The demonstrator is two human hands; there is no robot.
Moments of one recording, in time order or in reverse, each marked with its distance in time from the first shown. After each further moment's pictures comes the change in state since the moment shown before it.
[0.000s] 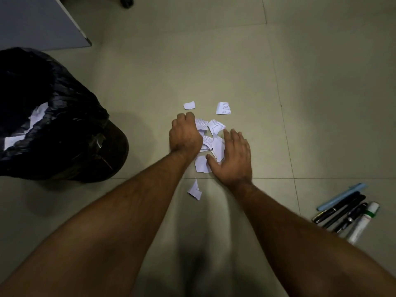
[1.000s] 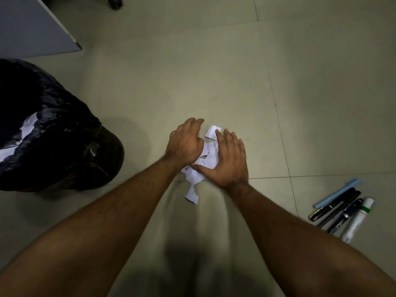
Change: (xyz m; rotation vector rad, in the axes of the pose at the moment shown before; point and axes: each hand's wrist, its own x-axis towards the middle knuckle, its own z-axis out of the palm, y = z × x) left_hand -0.006 -0.008 -0.008 -0.095 -0.181 0.297; right_hand 0.002 -0.006 -0.002 -0.023 0.026 -0.045
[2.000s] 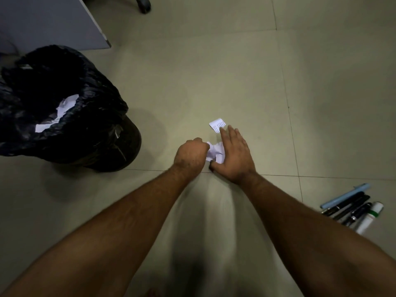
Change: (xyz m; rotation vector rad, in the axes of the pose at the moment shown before) left_hand -0.054 0.001 -0.001 0.384 -0.177 -0.001; right_hand 0.006 0.004 -0.002 0.048 -0.255 -0.156
